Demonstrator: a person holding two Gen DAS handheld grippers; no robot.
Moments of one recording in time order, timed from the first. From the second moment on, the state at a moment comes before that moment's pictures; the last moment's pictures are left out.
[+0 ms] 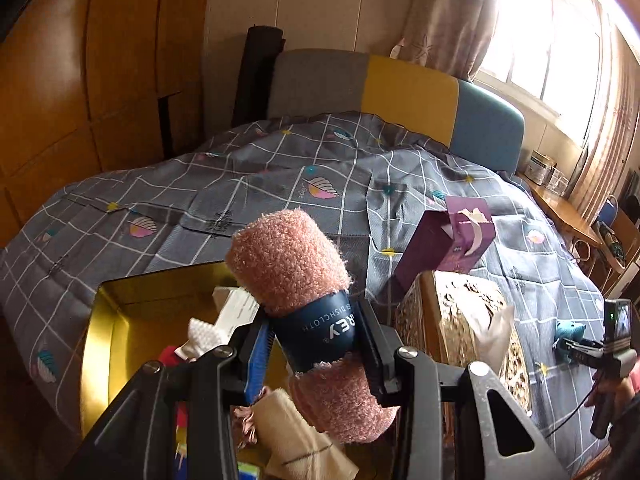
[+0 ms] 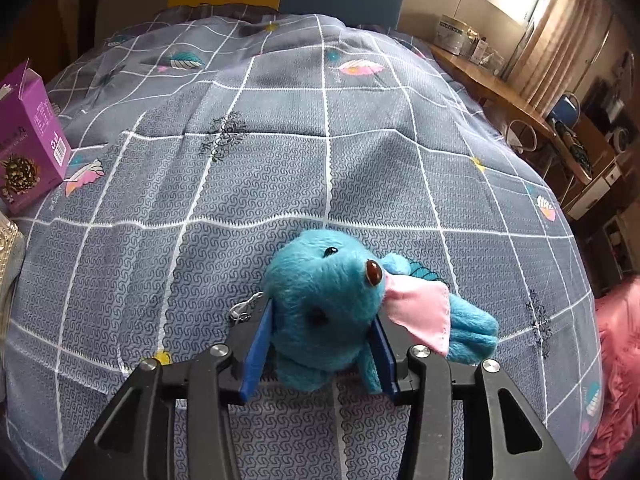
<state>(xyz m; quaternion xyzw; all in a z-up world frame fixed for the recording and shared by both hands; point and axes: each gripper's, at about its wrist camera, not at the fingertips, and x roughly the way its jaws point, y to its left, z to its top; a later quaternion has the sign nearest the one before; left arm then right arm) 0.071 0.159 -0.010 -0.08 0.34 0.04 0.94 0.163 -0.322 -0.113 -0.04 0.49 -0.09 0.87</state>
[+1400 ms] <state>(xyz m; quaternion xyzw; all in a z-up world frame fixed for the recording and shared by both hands) -0.010 0.281 -0.056 -0.14 0.39 0.16 0.90 0.160 -0.308 -0.115 -0.11 0.48 -0.11 0.86</state>
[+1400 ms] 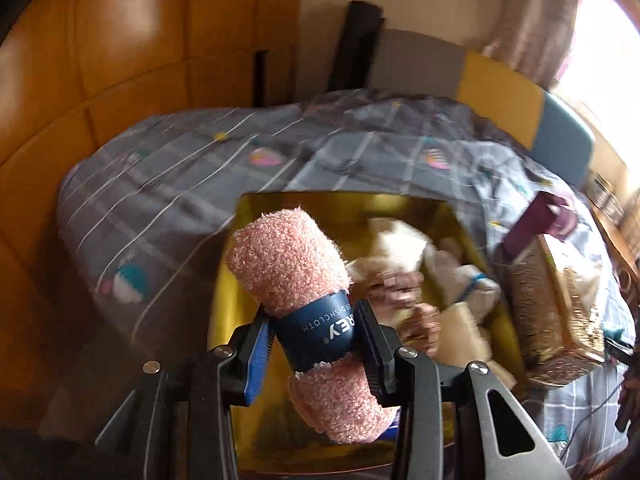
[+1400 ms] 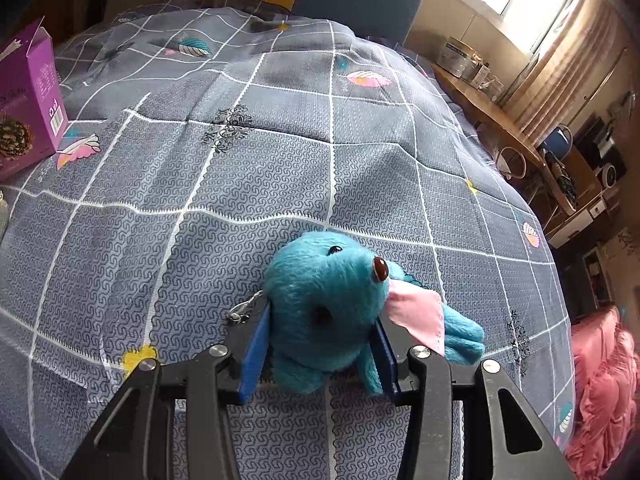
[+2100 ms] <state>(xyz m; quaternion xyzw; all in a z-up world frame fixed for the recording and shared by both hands) 0.039 0.281 -0.108 -0.09 0.46 0.19 0.87 0.160 -0.308 -0.117 -0.12 0.48 -0.11 0.86</state>
